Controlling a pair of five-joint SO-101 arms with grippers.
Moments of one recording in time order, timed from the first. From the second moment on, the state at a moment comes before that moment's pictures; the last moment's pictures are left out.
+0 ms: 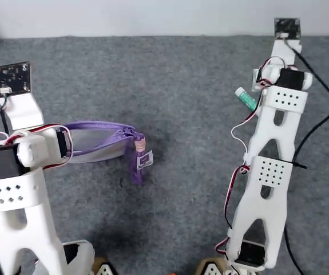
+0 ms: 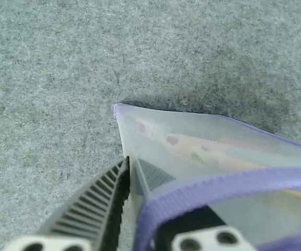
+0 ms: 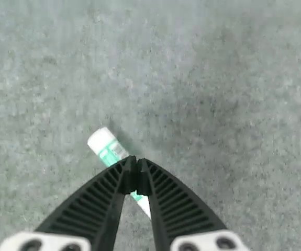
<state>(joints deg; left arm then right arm) -13.7 -33.9 11.1 97.7 7.3 11.5 70.1 -94.9 85.0 7.8</state>
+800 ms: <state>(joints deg) -13.7 -33.9 11.1 97.7 7.3 8.3 82.8 -94.9 85.2 10.4</state>
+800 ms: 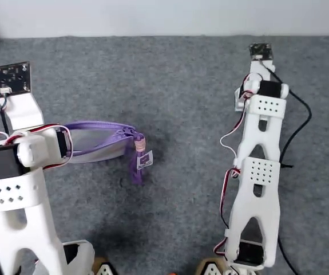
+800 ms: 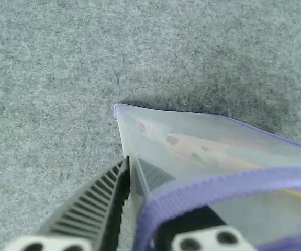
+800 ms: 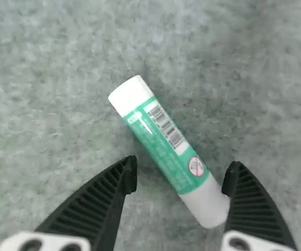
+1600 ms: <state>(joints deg) -13.7 -33.9 11.1 97.7 7.3 6.1 80.0 -95.3 100.4 21.1</state>
